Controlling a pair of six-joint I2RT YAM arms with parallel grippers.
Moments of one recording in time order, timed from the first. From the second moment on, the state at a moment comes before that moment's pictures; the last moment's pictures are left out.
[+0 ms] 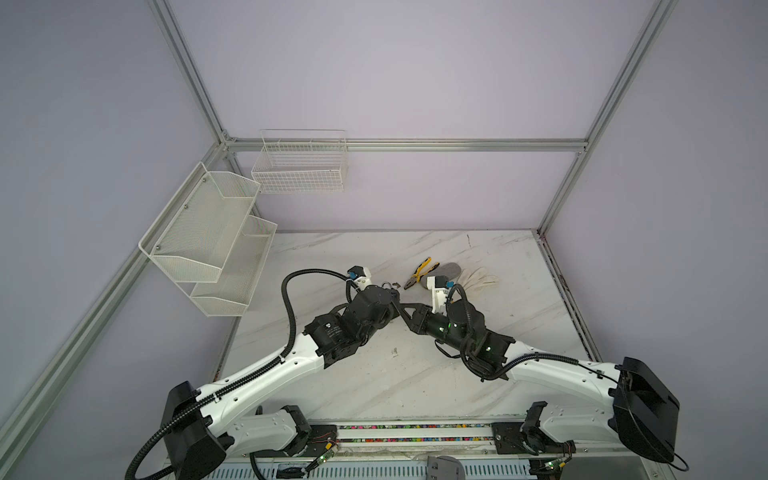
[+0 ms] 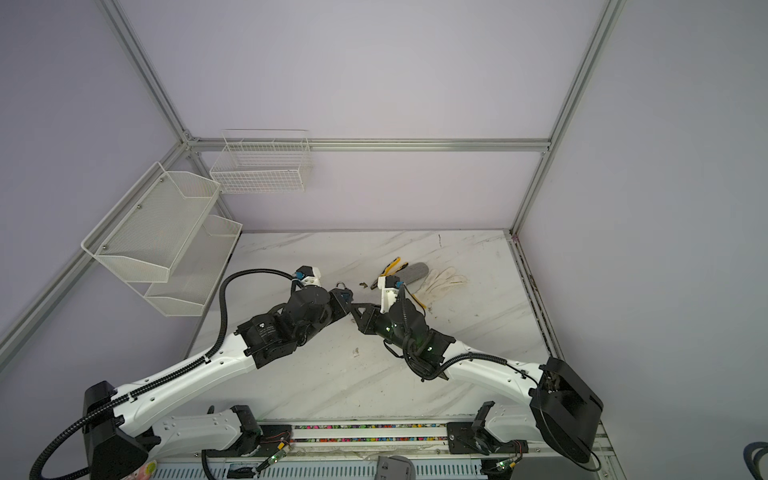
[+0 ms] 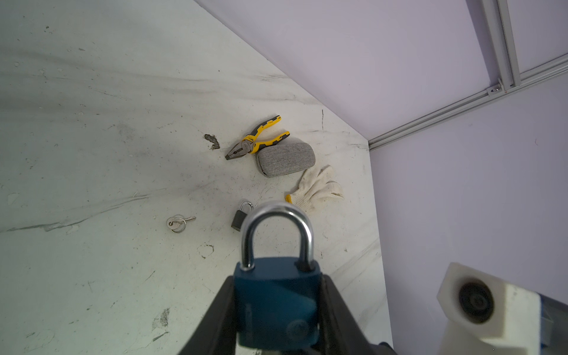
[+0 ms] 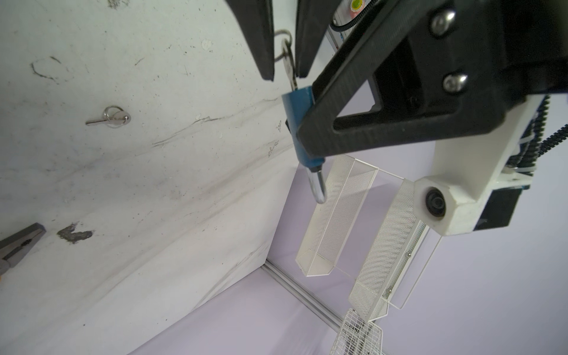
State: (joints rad) left arm -0.87 1.18 1.02 -0.40 -0.40 -1.08; right arm 0.94 1.28 0.72 0.39 0.00 0.98
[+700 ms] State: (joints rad) left arm -0.85 1.15 1.00 -0.33 -0.35 -1.10; right arm 0.92 1.29 0.71 0.48 -0.09 1.04
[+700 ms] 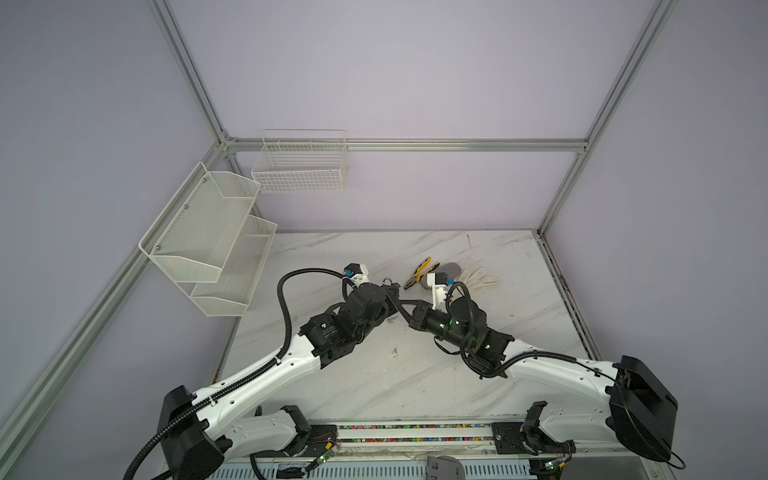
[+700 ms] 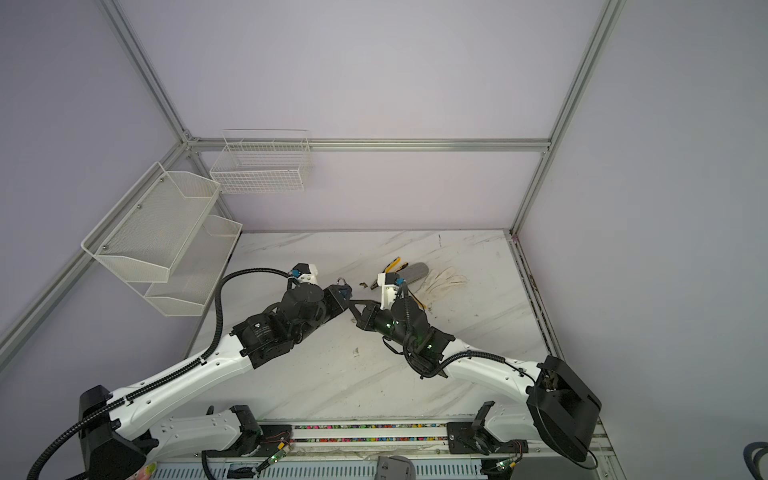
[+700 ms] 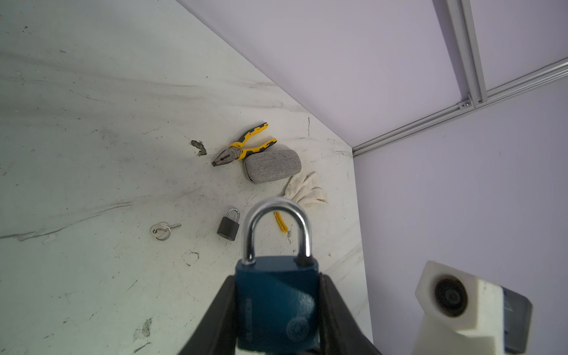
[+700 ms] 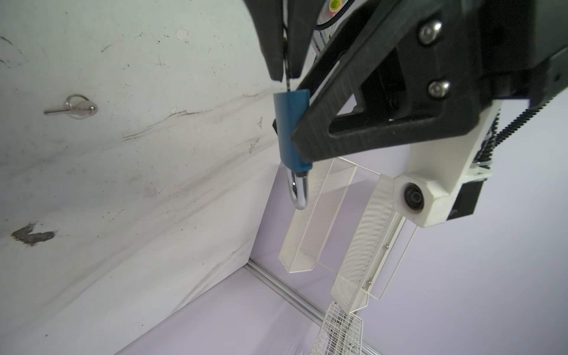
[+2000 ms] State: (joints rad) left arm -0.81 1.16 0.92 -0.03 -0.26 -1.18; right arm 0.83 1.34 0.62 0.86 -0.20 1.39
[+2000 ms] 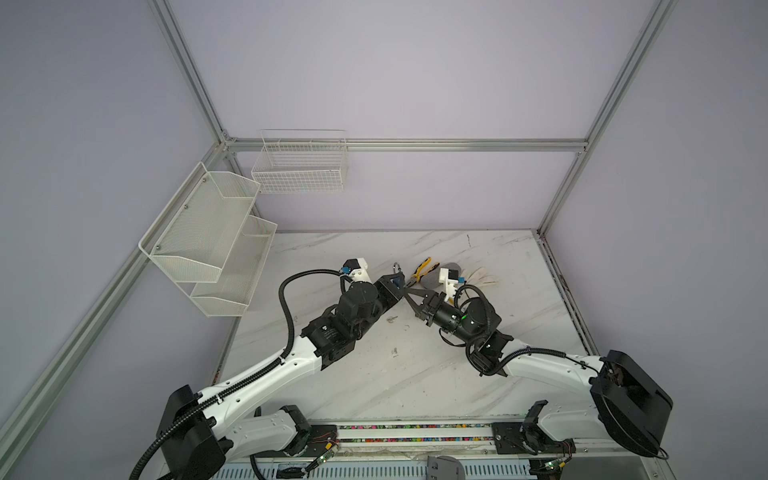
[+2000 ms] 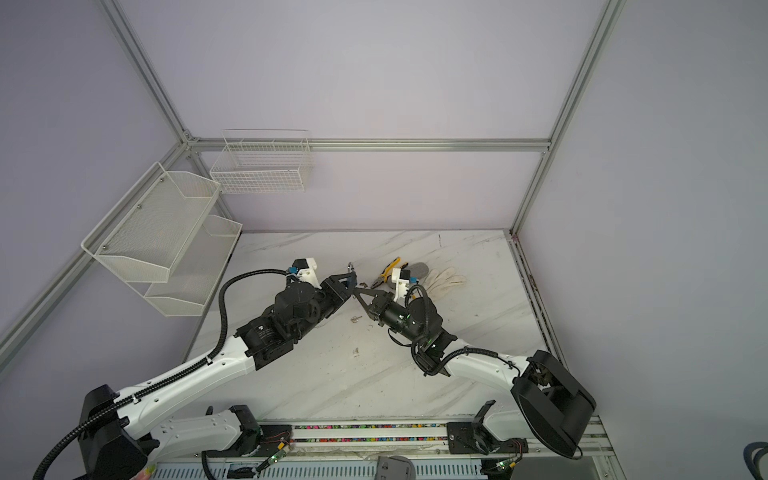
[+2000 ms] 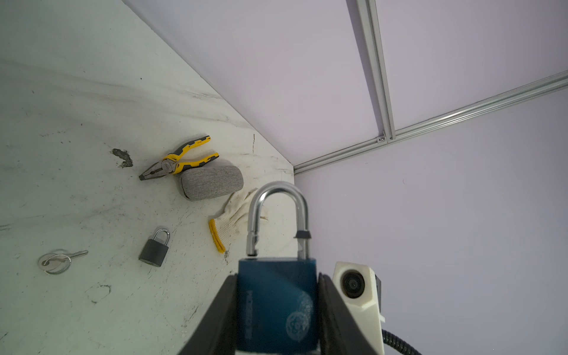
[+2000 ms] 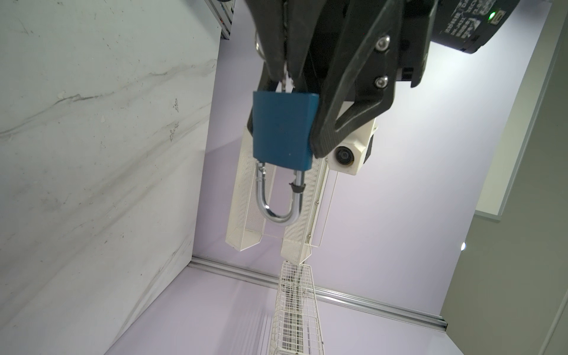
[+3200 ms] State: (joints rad) left arm -0.81 1.10 0.93 -0.31 -0.34 -1.05; right arm 0.87 1.33 0.64 0.61 -0.20 1.06
